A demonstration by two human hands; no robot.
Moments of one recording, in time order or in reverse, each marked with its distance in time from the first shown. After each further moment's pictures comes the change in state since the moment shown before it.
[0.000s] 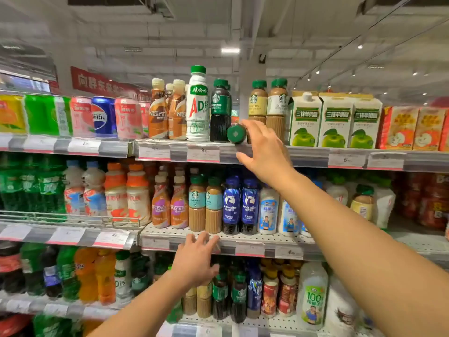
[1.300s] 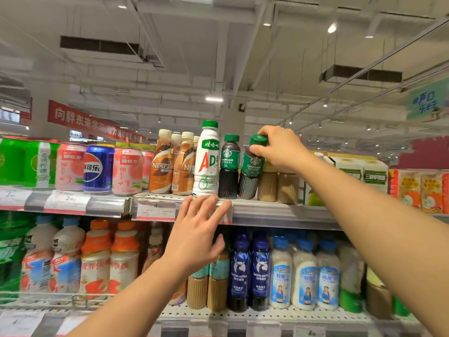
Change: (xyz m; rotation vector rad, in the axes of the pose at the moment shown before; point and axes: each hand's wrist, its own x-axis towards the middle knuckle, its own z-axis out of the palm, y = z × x) left_hand 0.092 -0.058 -0.151 0.065 0.786 0.269; right_hand 0.144 -0.005 -0.047 -0.121 -0.085 0.240
